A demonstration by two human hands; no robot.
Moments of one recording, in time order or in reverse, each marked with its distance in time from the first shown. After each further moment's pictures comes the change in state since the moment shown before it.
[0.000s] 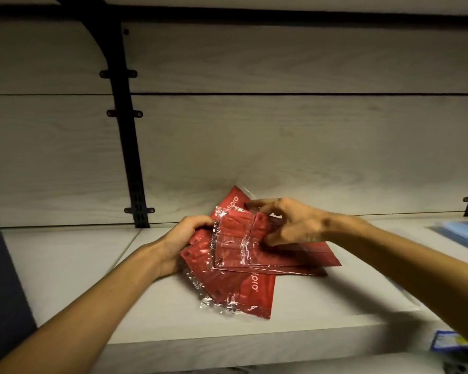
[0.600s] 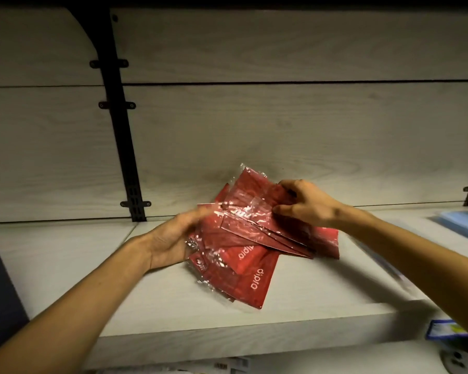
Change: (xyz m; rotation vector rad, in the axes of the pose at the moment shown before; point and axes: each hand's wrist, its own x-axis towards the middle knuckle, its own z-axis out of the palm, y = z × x) left_hand -0.009 0.002 0.001 0.092 -0.254 0.100; right_hand -0.004 0.038 -0.015 -0.034 0.328 0.042
